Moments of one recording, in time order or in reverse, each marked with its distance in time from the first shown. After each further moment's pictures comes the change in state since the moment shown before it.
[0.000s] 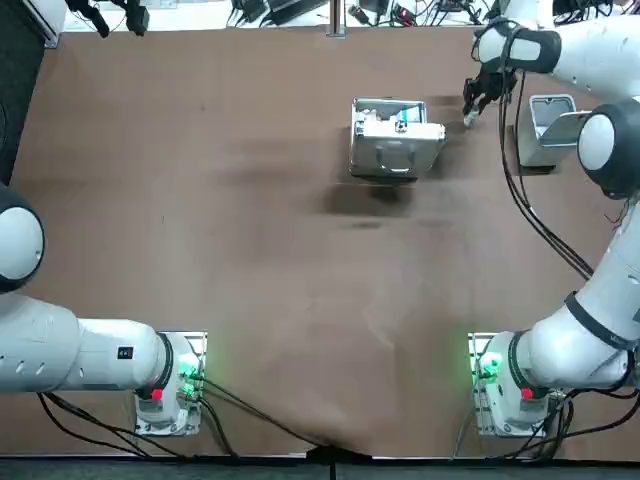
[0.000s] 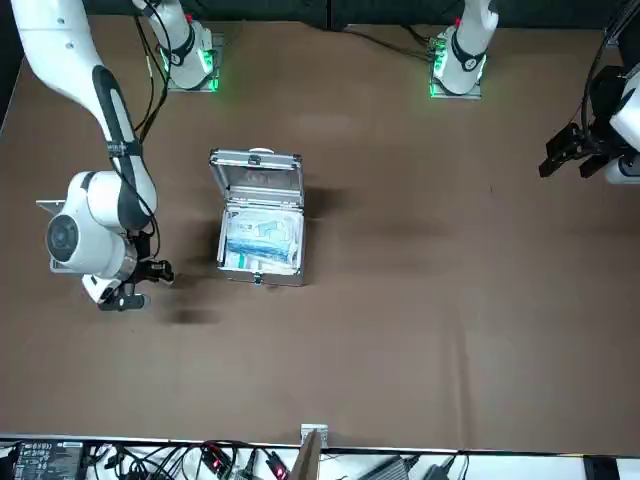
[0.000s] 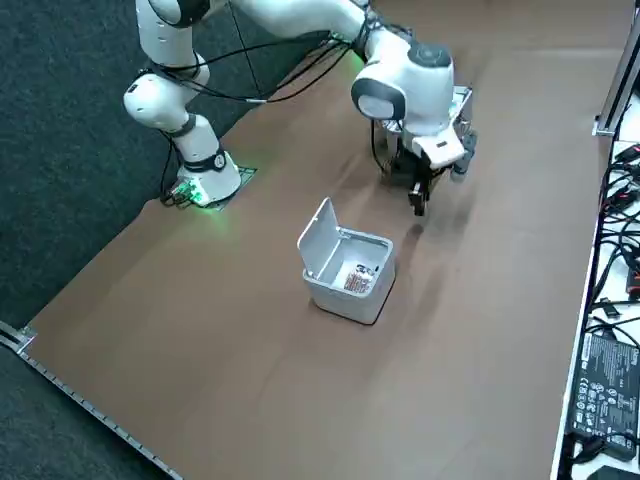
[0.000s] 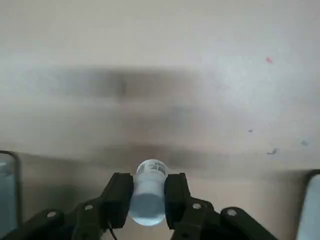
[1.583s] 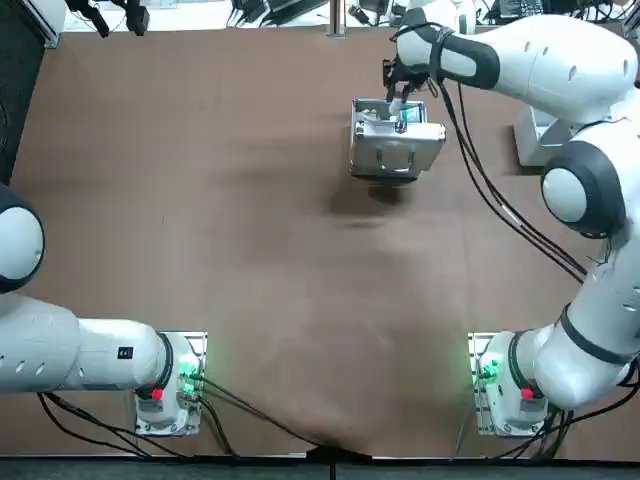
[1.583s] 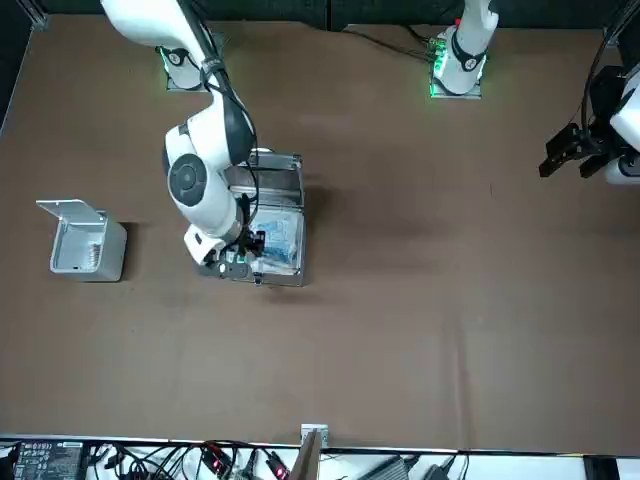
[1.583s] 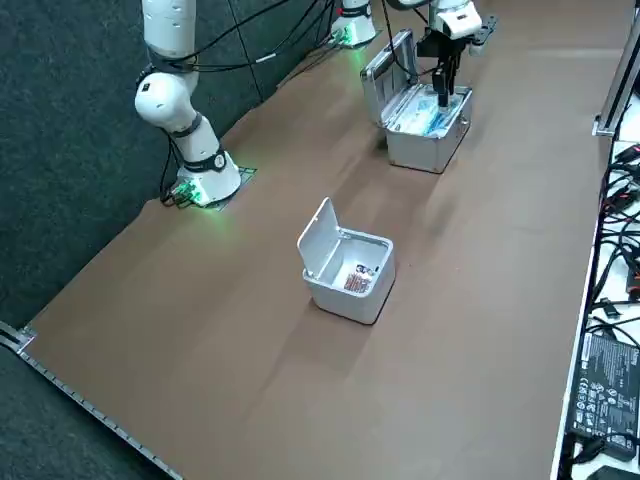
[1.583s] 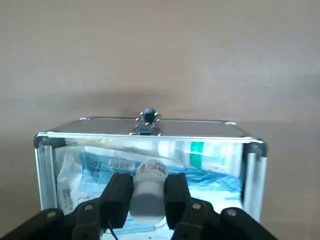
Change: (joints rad) arm 0.424 -0.049 0.012 0.162 0.002 -0.132 0.547
